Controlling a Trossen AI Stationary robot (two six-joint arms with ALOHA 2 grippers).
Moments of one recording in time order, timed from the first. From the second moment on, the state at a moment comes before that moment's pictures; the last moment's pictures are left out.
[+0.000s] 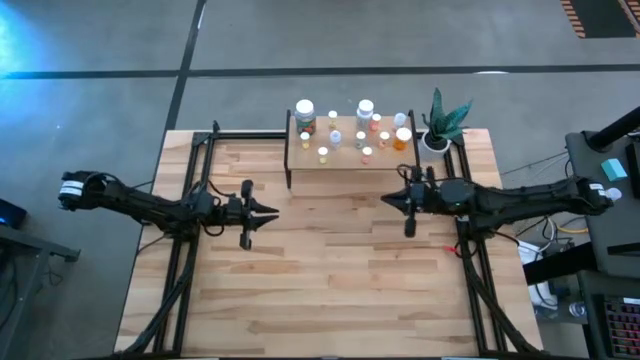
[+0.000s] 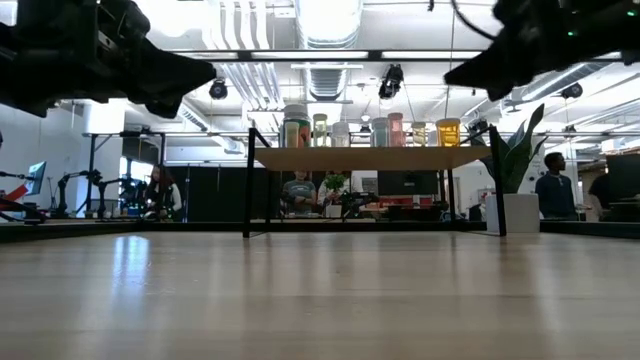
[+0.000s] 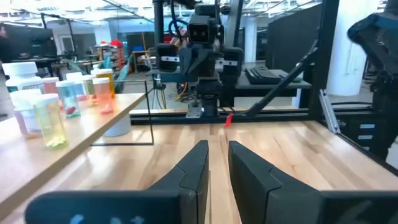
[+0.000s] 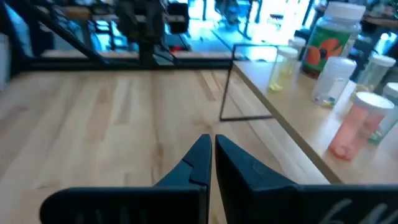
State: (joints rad) left arm -0.05 0.92 0.10 0.91 -0.08 0.03; right arm 0.00 0.78 0.38 0.17 0.18 -0.04
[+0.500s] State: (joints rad) left arm 0.02 0.60 0.01 0.79 -0.09 0.00; right arm 0.00 0.08 0.16 0.07 0.08 -0.15
